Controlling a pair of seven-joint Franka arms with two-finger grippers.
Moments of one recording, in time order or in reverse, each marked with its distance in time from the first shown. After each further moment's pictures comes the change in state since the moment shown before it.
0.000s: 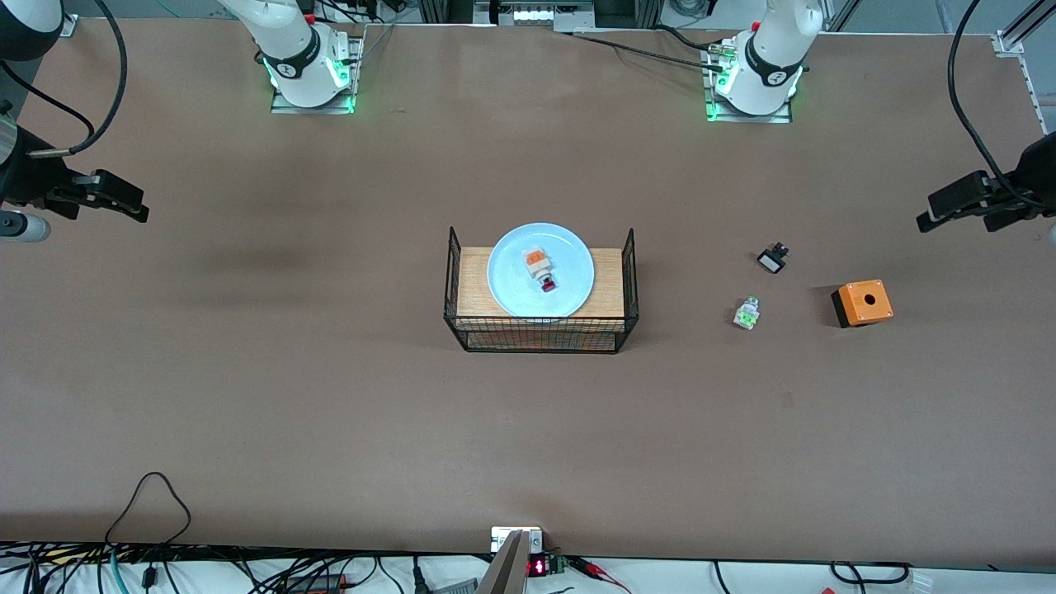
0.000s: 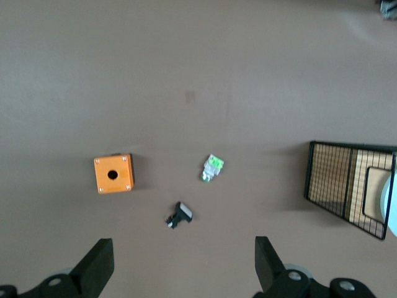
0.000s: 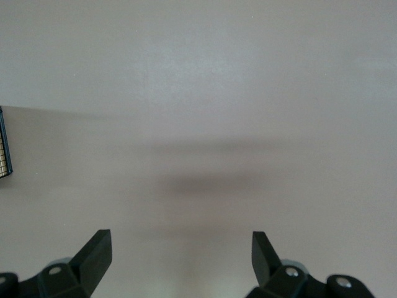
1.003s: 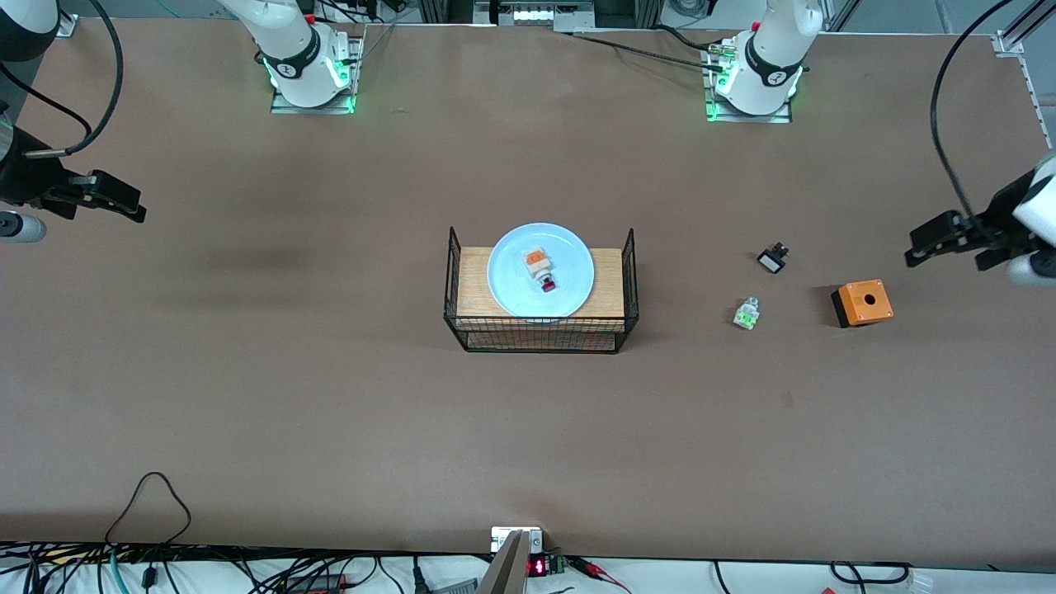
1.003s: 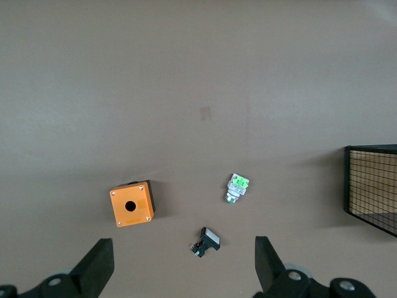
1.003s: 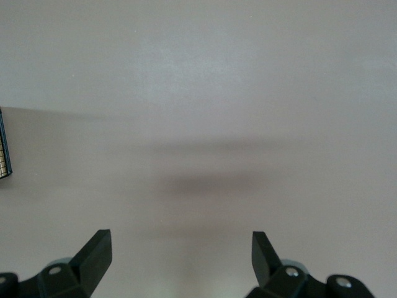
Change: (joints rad) left arm -0.008 0.040 -0.012 -0.108 0.070 0.168 0.090; right arm -0.003 0.000 0.002 0.001 0.001 0.000 0.000
